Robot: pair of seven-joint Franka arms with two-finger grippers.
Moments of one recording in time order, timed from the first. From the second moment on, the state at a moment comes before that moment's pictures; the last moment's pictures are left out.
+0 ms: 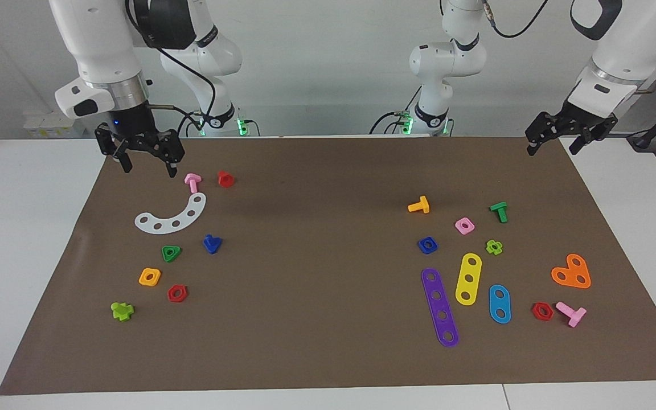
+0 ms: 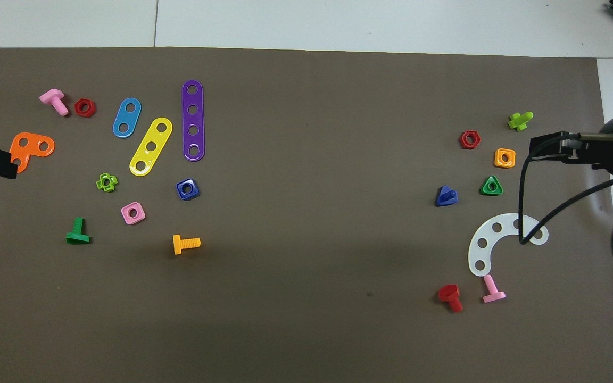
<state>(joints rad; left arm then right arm) -0.03 0.02 0.04 -1.51 0.01 1.51 0.09 0.06 -0.04 0.01 -1.62 -0.06 1.69 0.21</state>
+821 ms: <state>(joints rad) -0.03 0.02 0.04 -1.51 0.01 1.51 0.09 0.06 -0.04 0.01 -1.60 -0.04 1.56 0.21</state>
